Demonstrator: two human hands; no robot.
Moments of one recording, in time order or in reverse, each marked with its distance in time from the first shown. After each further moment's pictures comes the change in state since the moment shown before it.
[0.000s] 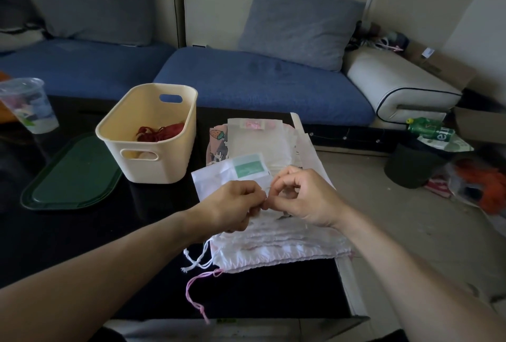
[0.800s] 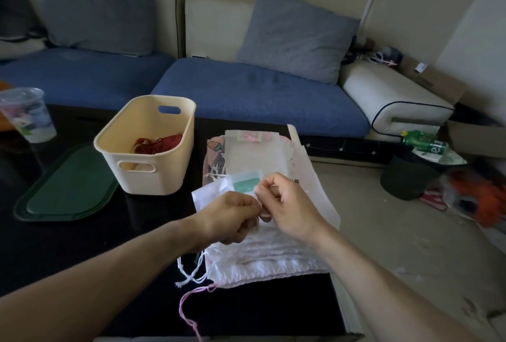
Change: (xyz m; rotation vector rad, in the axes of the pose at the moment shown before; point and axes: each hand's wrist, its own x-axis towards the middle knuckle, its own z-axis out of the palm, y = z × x) left_hand -0.001 0.007 0.000 -0.032 -0.038 0.000; right_hand 0.009 -0.008 0.025 0.247 0.133 0.006
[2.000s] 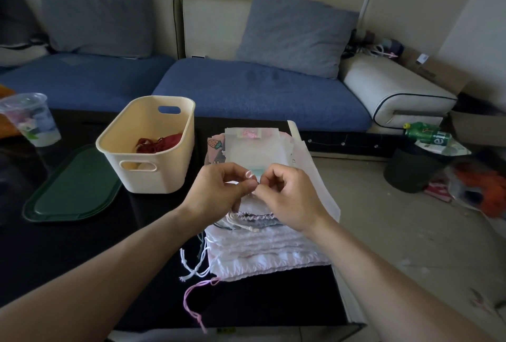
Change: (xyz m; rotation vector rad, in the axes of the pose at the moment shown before) left_hand 0.003 0.005 -0.013 0.106 0.394 0.358; right_hand 0.000 -0.007 -0.001 -0.052 0.148 -0.140
